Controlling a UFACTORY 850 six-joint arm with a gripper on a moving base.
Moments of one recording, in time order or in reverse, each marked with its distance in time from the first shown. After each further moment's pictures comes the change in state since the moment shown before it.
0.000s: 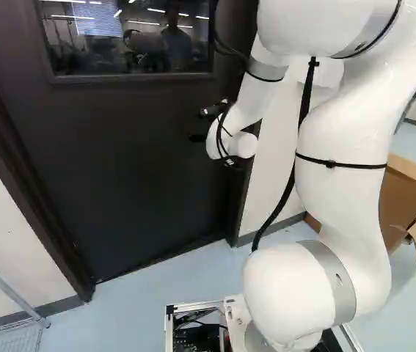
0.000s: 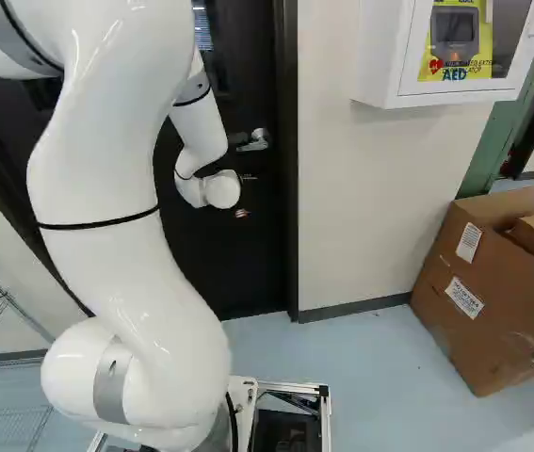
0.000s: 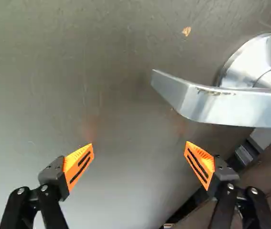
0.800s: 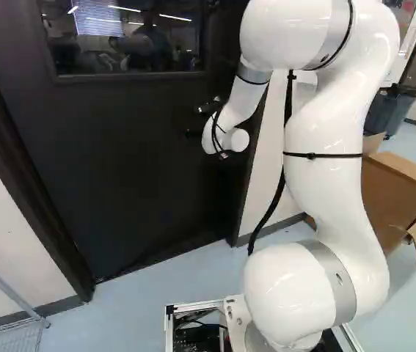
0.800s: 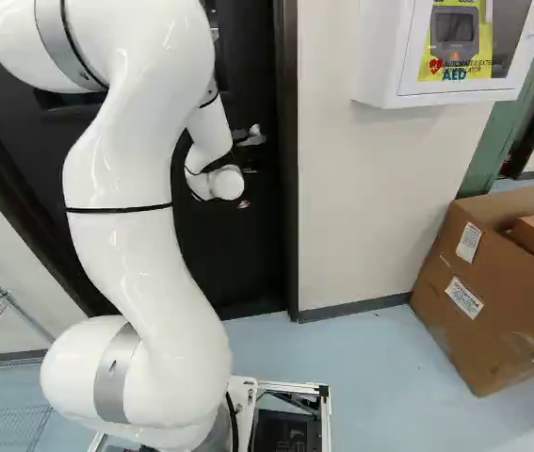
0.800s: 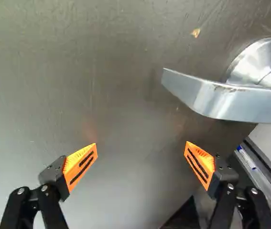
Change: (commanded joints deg) arm 0.7 -8.2 -10.1 -3.4 0.0 0.0
